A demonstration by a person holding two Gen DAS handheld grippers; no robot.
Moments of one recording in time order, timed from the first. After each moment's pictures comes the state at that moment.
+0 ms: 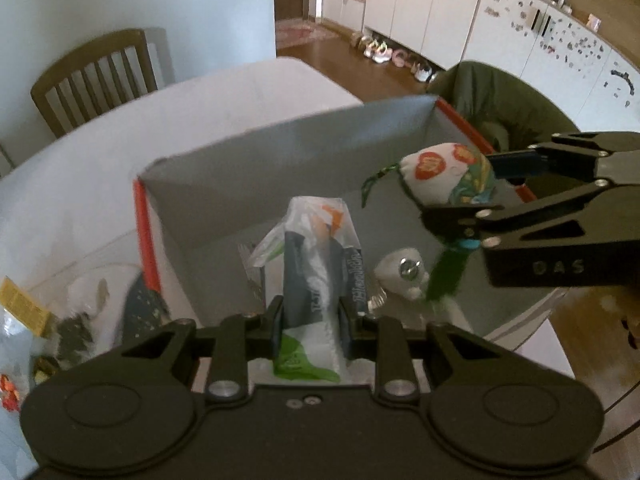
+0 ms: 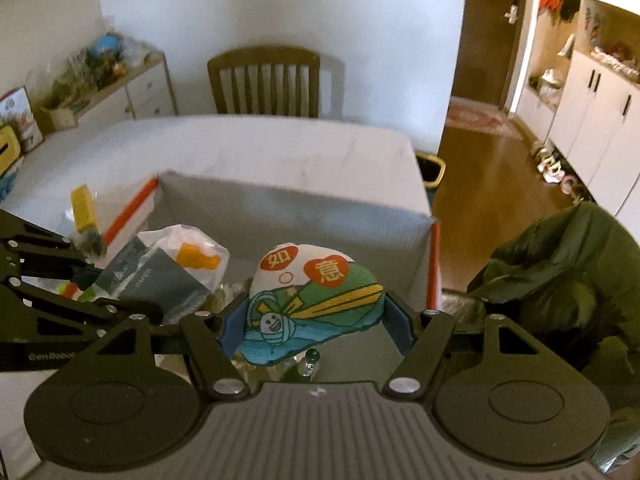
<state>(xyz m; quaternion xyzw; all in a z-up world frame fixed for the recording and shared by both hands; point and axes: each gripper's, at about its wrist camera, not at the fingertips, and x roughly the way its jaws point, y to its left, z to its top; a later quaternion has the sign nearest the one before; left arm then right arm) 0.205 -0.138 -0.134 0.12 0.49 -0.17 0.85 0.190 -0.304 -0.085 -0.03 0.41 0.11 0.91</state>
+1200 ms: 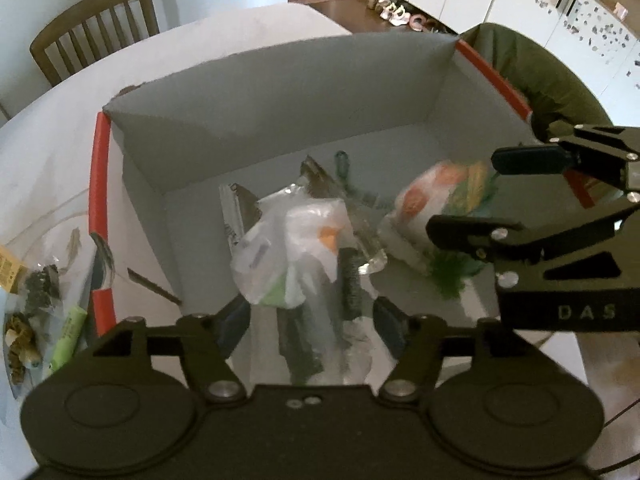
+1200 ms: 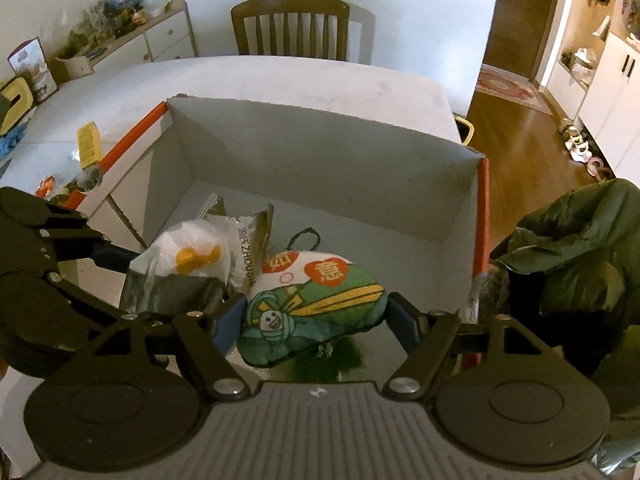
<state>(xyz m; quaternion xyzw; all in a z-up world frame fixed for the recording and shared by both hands) 0.204 -0.118 -0.159 0.11 0.54 -0.16 0.82 0.191 -0.303 -0.118 -0.05 0.46 0.14 0.88</state>
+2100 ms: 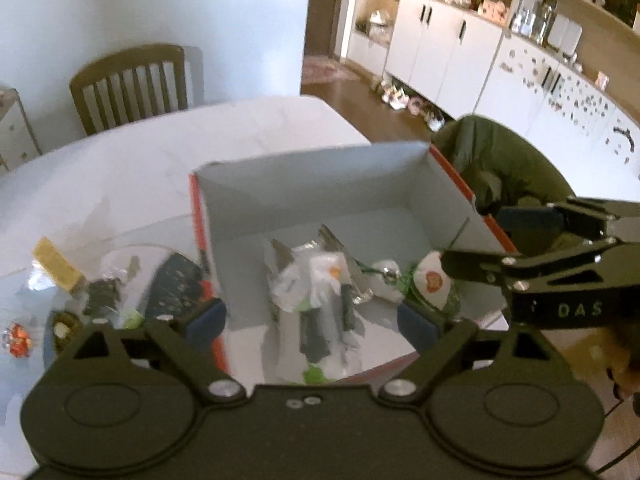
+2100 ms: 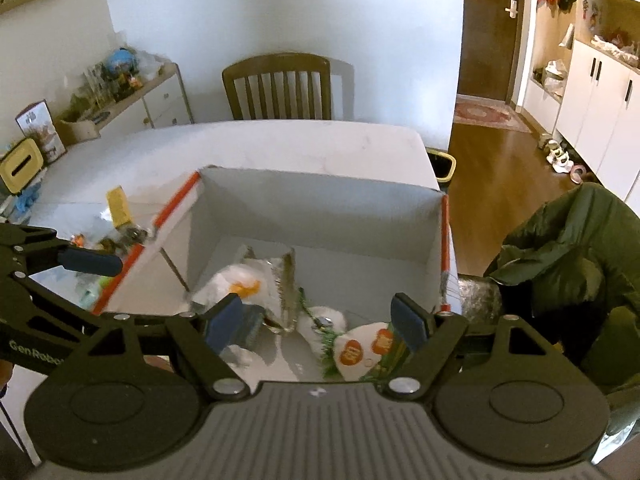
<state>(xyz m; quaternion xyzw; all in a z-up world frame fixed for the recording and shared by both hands) 0.156 -0.089 -0.081 0.06 0.44 -0.16 0.88 0.134 -0.301 -0.060 0.00 0.39 0.12 0.91</state>
